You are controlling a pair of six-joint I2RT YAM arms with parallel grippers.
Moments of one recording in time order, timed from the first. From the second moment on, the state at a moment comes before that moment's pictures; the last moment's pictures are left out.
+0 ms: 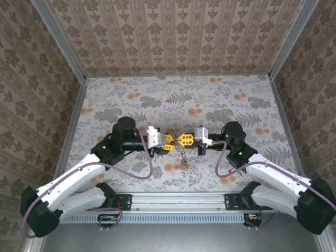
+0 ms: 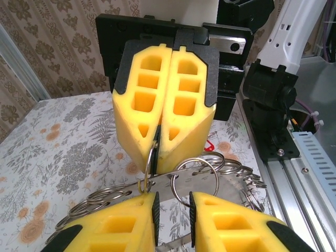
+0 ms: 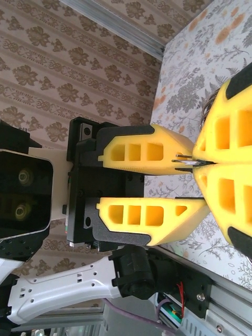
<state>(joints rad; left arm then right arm) -0.80 0.94 0.75 -0.13 0.72 0.40 0.62 1.01 0.54 0.50 -0.81 -0.28</state>
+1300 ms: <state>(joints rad) -0.80 1.00 0.76 -0.12 0.73 0.33 0.62 1.00 0.55 0.45 -0.82 -0.29</state>
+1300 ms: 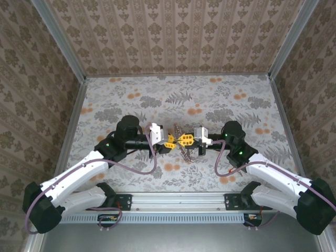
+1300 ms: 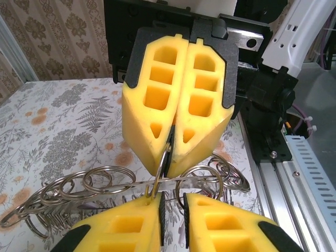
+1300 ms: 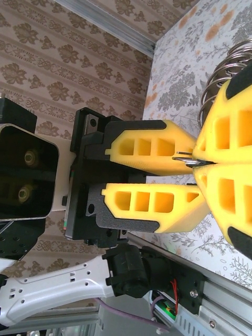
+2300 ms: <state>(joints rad) -0.78 0.97 0.77 -0.07 0.74 0.30 0.62 0.99 0.55 0.43 -0.83 -0.29</state>
